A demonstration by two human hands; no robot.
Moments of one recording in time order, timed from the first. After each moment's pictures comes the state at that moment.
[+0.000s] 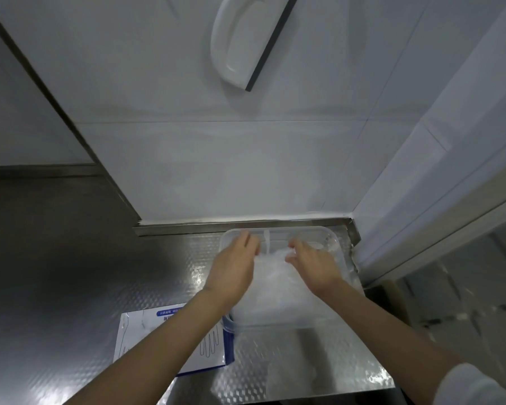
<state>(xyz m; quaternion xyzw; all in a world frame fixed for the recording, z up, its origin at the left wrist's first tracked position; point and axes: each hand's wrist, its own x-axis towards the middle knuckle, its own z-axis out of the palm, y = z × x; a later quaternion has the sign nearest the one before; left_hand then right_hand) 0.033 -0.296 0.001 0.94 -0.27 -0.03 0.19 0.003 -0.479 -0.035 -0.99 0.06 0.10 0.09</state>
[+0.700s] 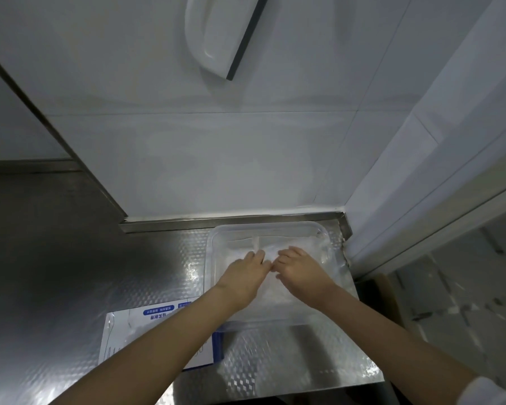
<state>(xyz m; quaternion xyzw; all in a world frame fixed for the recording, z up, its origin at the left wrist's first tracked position) 0.029 -0.325 -0.040 0.90 -0.41 -0.16 -0.01 -0.014 -0.486 -0.059 -0.98 -0.19 0.00 0.06</state>
